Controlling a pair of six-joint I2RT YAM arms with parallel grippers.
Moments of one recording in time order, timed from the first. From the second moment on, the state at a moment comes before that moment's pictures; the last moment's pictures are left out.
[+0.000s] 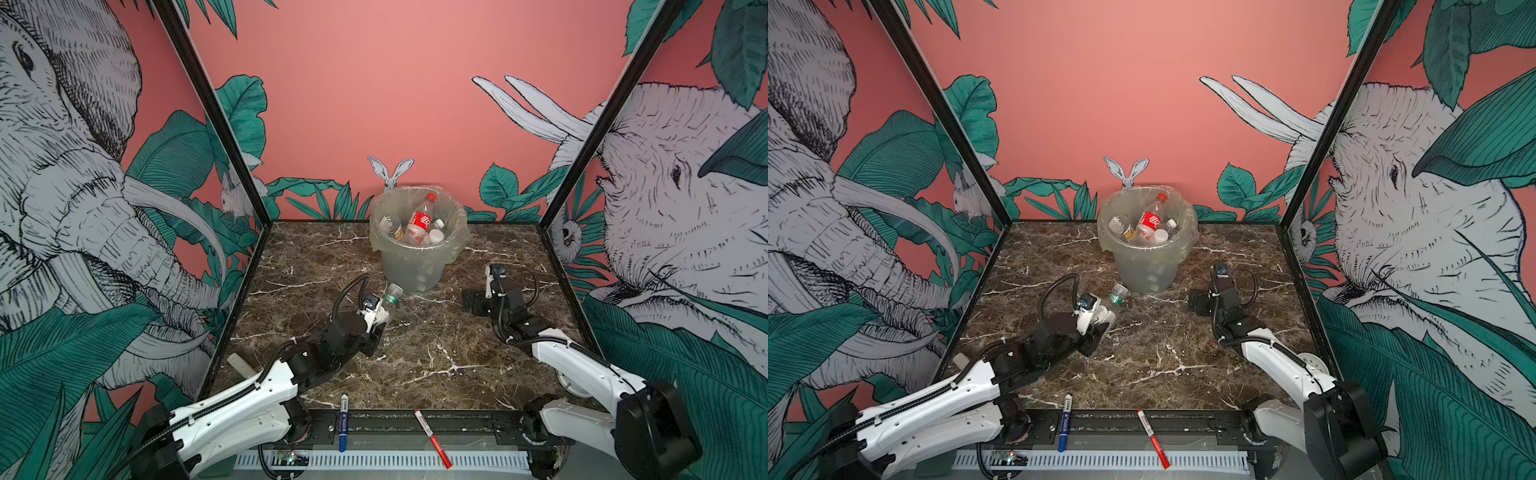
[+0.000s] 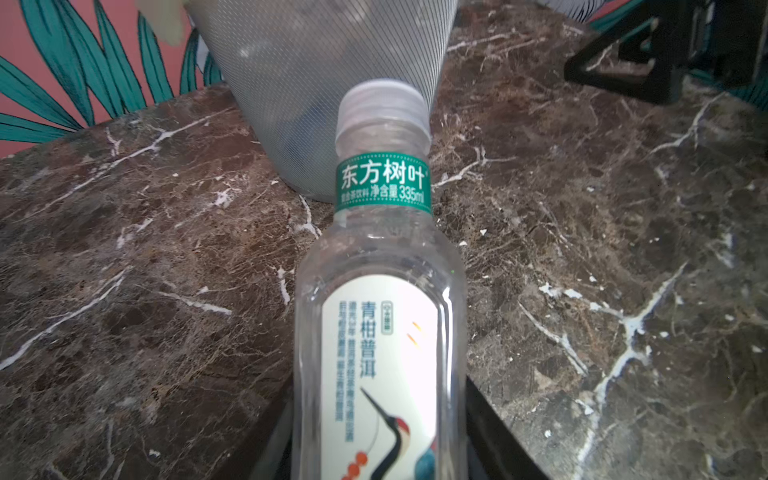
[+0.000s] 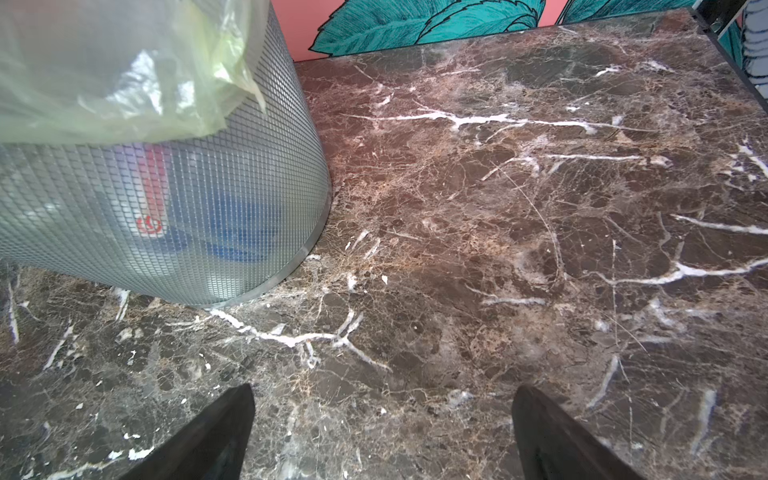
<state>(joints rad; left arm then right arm) -0.95 0.82 0.56 -0.29 -0.31 -0.19 0.42 1.16 0.61 -0.07 0.19 0.34</state>
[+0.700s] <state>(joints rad) -0.84 1.31 1.54 -0.39 -0.32 0.04 0.42 1.22 0.62 -0.08 0.16 0.34</state>
